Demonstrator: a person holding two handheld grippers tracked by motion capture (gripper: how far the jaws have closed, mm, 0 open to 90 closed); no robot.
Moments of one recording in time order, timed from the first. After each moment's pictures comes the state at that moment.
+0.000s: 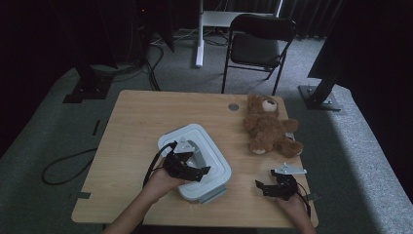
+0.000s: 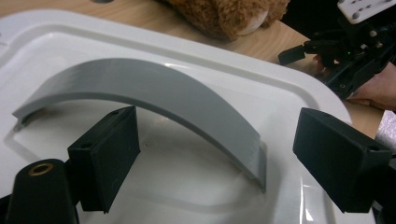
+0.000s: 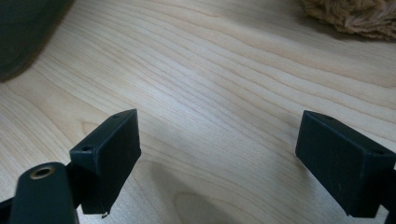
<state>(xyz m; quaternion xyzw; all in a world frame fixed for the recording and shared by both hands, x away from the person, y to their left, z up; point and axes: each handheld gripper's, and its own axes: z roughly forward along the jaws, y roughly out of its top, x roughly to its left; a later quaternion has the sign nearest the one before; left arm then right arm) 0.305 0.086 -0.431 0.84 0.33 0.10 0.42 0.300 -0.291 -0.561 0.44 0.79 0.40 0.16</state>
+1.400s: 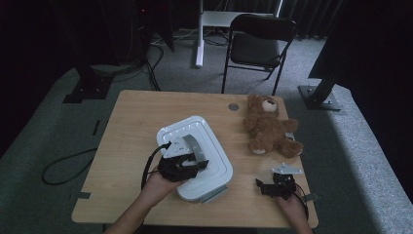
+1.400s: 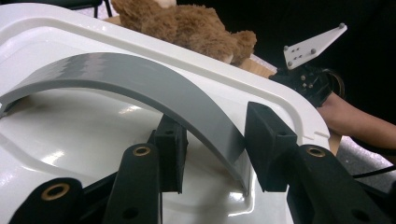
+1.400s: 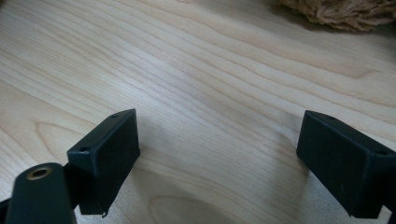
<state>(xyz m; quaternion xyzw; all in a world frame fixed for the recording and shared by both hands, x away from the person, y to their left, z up) 0.280 0.095 -0.402 0.81 0.30 0.11 0.49 0.301 -0.283 -0.563 0.47 0.78 0.35 0.21</state>
